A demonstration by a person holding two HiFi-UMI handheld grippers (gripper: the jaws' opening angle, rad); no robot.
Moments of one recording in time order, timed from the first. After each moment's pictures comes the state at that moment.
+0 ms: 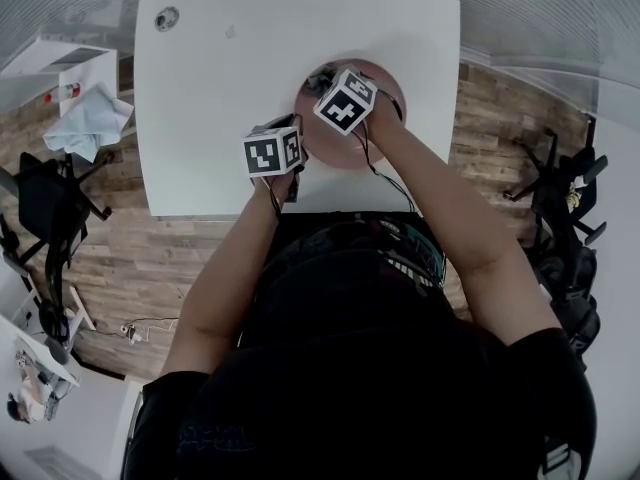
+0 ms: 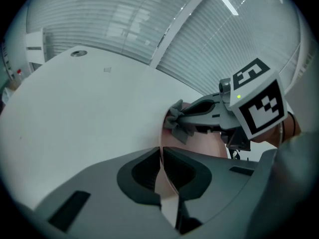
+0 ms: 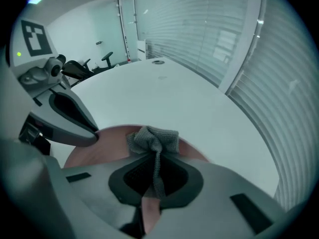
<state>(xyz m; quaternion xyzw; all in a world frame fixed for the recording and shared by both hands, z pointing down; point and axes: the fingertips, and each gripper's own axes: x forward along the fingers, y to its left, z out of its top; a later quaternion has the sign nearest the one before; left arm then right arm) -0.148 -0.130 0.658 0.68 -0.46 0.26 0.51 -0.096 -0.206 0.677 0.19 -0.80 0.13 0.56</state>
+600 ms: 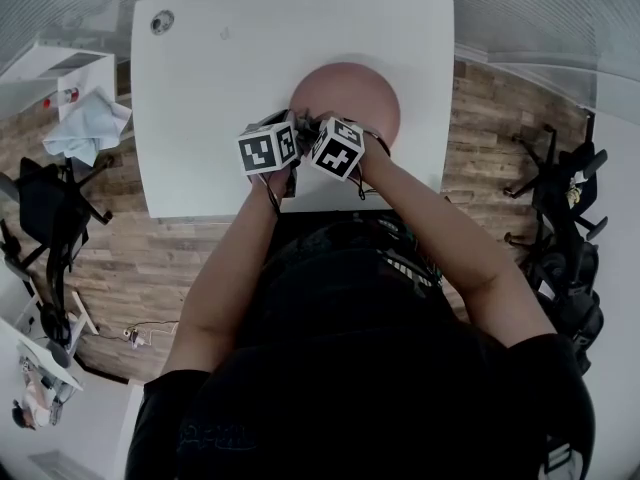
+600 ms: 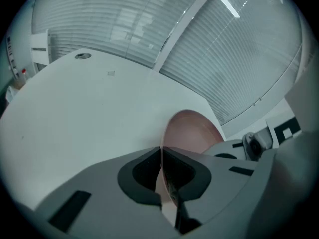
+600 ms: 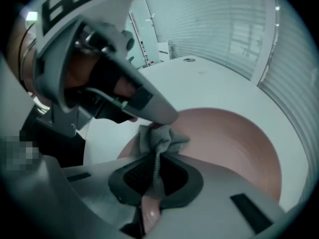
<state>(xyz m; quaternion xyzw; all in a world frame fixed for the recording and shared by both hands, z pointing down) -0.154 -0.138 0.659 0.67 -0.48 0.25 0.51 -0.122 -0.086 0.676 0.08 -0.82 0.19 0.53</state>
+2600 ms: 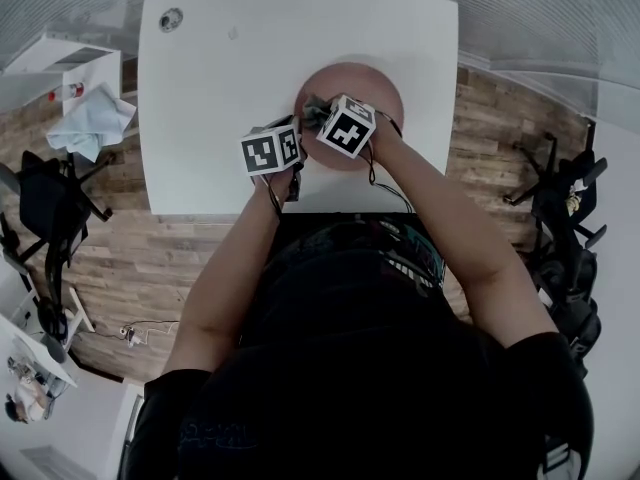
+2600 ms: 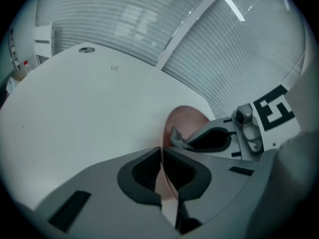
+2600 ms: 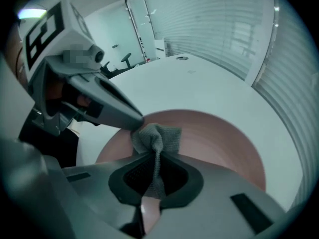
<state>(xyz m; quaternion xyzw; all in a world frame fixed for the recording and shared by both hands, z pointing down) -0.154 -0.129 0.660 0.66 -0.48 0.23 0.53 -0.108 -0.131 0.676 0.09 -0.82 0.17 0.55</state>
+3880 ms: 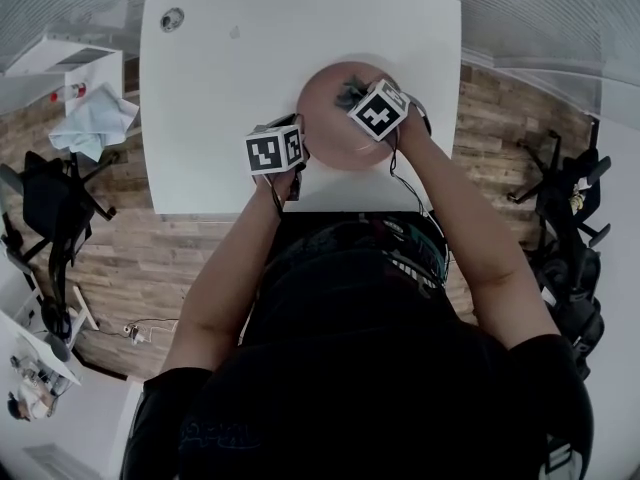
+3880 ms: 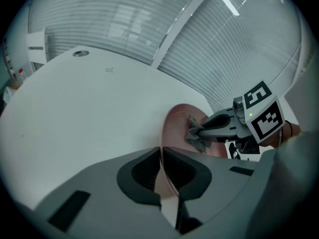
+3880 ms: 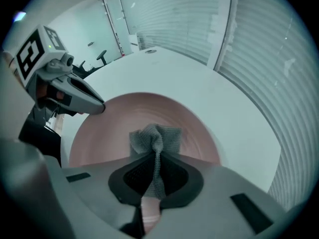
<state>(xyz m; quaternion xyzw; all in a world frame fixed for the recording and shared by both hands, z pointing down) -0.151 -0.129 0.658 0.67 -0.47 0.26 0.52 -0.029 -0.176 0.678 0.19 -0.77 0.20 0.58</state>
